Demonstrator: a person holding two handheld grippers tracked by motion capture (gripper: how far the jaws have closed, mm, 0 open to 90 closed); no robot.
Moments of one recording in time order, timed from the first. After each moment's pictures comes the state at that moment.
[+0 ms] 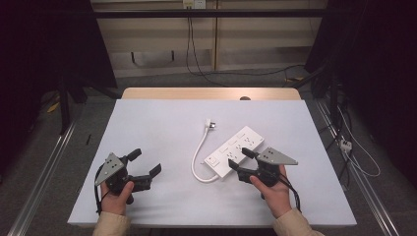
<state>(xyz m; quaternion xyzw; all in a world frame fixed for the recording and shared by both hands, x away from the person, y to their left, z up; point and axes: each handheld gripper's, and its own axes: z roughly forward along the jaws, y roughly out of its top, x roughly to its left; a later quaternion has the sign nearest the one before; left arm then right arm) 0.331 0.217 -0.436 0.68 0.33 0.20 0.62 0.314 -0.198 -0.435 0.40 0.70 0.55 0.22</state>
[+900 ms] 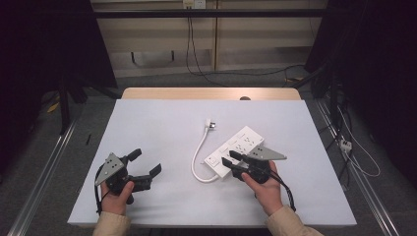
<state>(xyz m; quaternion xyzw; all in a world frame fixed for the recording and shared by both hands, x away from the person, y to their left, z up) 0.331 0.217 -0.437 0.68 0.34 0.20 0.62 0.325 -0.179 -0.437 0.39 0.72 0.54 0.18</state>
